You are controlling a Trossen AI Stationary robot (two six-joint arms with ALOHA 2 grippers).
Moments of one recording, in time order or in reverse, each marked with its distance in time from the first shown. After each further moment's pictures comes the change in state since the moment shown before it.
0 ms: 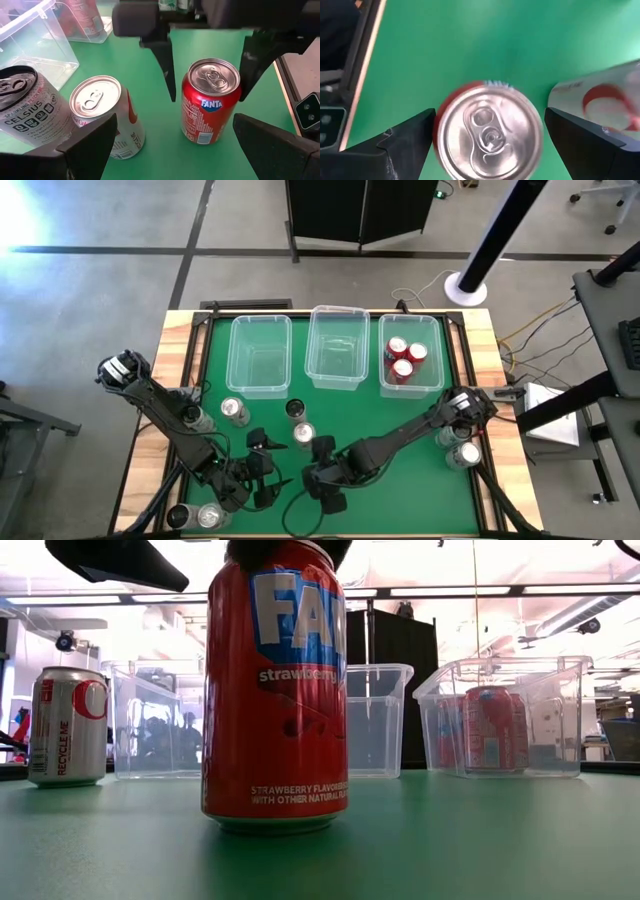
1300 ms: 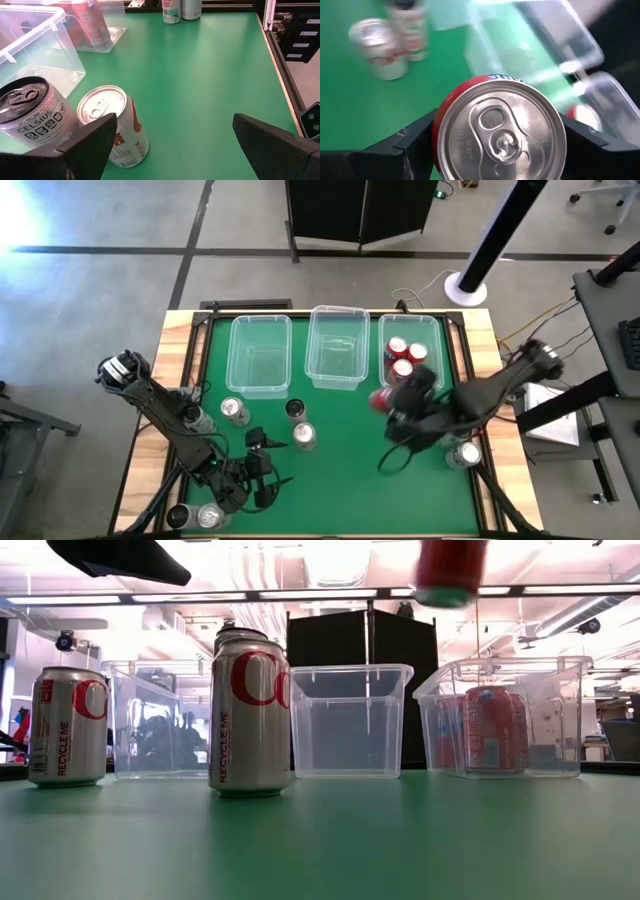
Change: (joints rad) left arm -0.010 0.000 0.000 0.017 -0.053 0.019; right arm 0.036 -0.784 -0.459 -0.467 0.564 0.585
